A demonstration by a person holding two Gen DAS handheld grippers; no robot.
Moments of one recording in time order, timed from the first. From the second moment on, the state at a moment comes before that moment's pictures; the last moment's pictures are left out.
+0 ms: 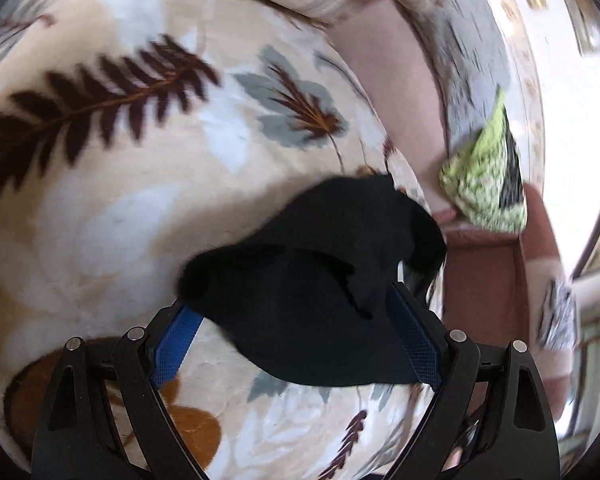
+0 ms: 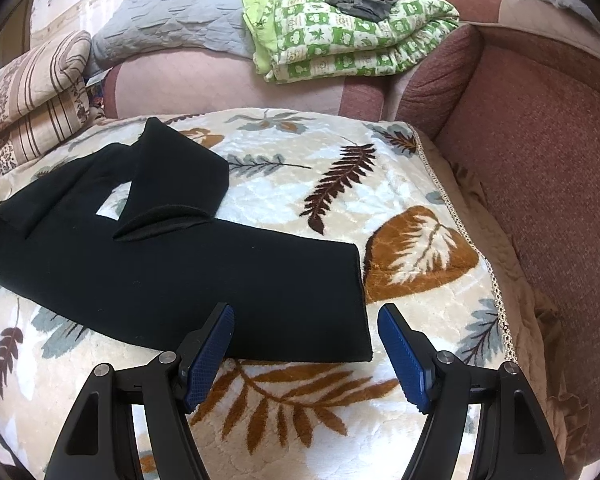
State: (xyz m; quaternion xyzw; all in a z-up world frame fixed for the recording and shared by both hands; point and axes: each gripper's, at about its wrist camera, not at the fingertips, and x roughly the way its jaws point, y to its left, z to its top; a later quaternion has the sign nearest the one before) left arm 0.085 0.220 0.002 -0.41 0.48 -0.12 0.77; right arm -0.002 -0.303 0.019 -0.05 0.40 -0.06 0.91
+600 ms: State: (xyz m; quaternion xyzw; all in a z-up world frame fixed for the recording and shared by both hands) left arm 0.078 0.176 0.024 -0.22 0.47 -0.07 0.85; right arm -0.041 -0.407 0.020 0.29 0.34 -0.05 0.90
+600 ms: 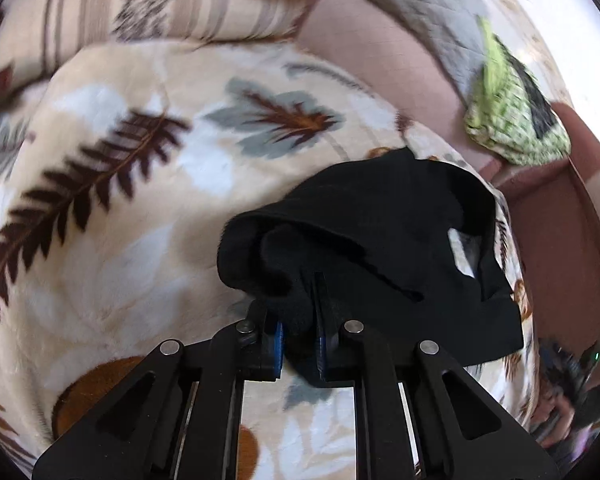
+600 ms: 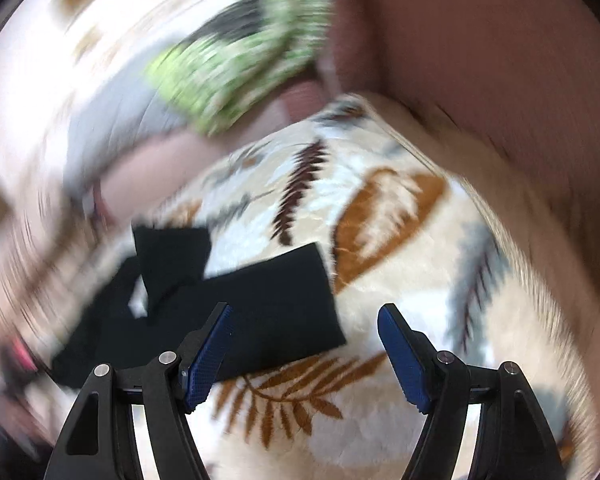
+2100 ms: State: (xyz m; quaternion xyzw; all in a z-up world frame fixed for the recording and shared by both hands) left arm -0.007 0.288 0.024 -0.30 0.53 0.04 0.79; right arm -0.063 -0.360 -0.035 0.37 0.46 0.00 0.81
